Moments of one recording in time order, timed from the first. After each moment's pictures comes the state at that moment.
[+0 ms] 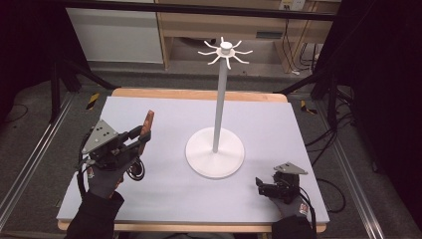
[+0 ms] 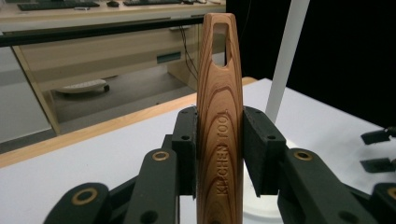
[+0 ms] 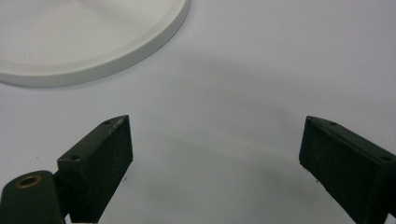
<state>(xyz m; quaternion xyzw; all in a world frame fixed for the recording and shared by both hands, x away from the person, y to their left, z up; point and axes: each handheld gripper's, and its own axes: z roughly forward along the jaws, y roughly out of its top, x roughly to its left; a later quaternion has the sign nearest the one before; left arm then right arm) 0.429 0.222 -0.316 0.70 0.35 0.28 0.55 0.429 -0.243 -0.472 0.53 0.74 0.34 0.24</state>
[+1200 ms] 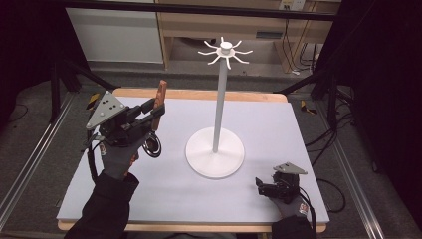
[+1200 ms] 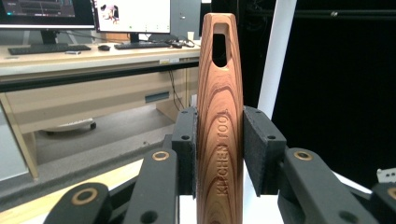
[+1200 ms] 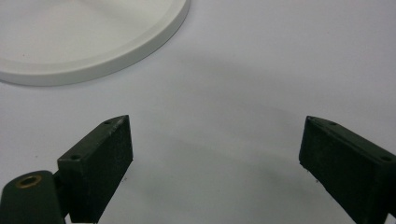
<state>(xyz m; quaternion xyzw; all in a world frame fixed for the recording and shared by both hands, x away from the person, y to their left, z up) 0.446 0.186 -0.257 0.67 0.32 0.28 0.61 0.429 -0.243 -0.473 0.53 0.74 0.34 0.24</state>
